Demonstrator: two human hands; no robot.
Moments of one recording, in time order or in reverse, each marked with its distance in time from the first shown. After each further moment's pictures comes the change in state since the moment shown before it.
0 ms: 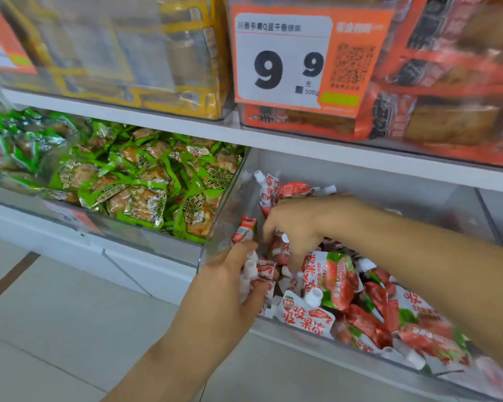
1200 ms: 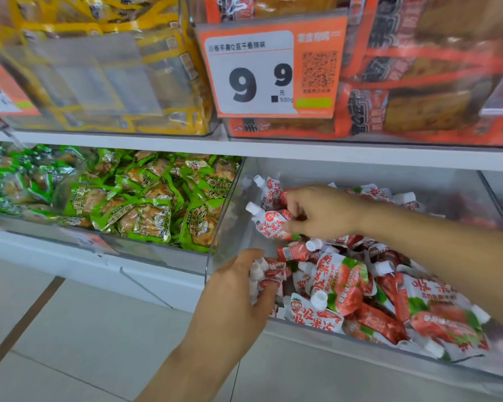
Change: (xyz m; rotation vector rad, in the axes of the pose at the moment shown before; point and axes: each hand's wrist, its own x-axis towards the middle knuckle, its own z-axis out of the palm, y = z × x) left_hand 0.002 0.006 -0.001 -0.010 -0.038 -0.058; right_hand -0.014 0.028 0.032 0.429 0.566 0.089
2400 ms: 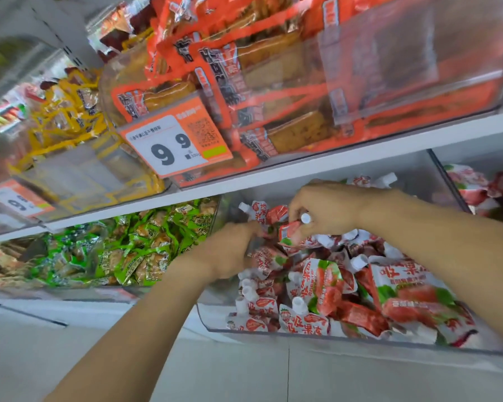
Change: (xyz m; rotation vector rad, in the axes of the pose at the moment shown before) left_hand 0.120 0.026 -0.015 0.609 -0.542 0.187; right_hand -0.046 0.031 -0.026 0.109 0.052 0.010
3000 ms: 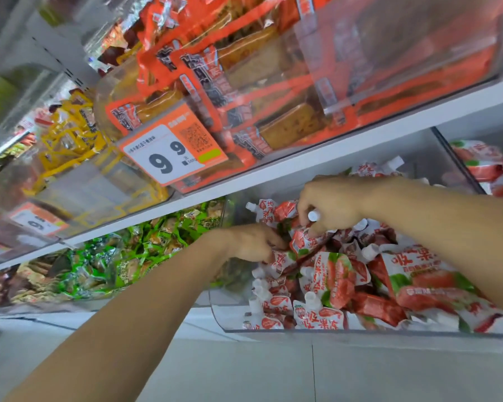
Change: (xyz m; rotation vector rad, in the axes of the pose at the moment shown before) left_hand 0.038 0.011 -0.006 0.118 -0.427 -0.011; right_hand 0.002 0.003 0.004 -0.053 -0.044 0.002
